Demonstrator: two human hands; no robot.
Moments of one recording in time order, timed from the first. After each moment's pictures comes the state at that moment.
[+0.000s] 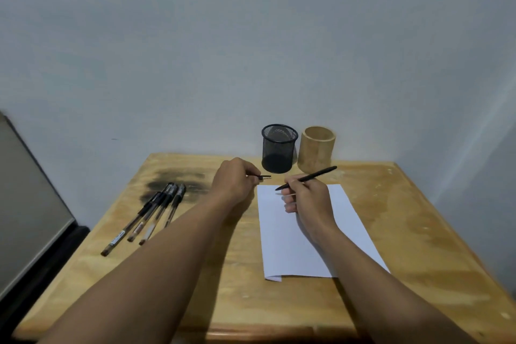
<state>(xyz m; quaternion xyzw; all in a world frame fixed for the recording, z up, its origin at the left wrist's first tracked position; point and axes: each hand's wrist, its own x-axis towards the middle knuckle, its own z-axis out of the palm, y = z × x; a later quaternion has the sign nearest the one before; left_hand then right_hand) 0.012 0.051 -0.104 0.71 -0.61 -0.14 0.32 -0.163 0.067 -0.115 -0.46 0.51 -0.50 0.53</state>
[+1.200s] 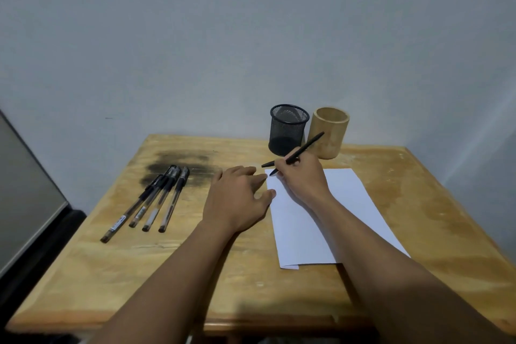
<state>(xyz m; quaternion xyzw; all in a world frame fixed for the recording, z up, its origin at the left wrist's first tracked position) 0.015 0.113 -0.139 0.69 -0.69 -0.01 0.23 -0.133 0.042 -0.119 -0.63 0.56 -0.41 0.35</state>
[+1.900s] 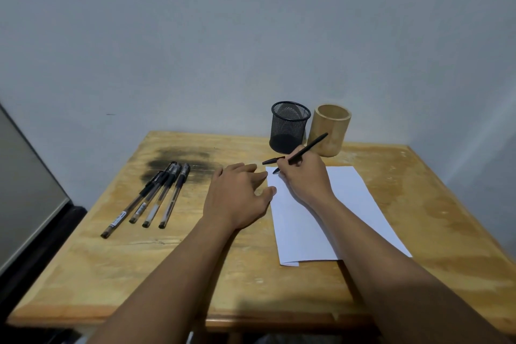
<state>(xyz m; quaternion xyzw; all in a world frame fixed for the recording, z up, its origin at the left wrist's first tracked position) 0.015 0.112 -0.139 0.69 -0.68 -0.02 0.24 -0.138 0.048 -0.118 -0.65 0.55 -0.41 0.33</state>
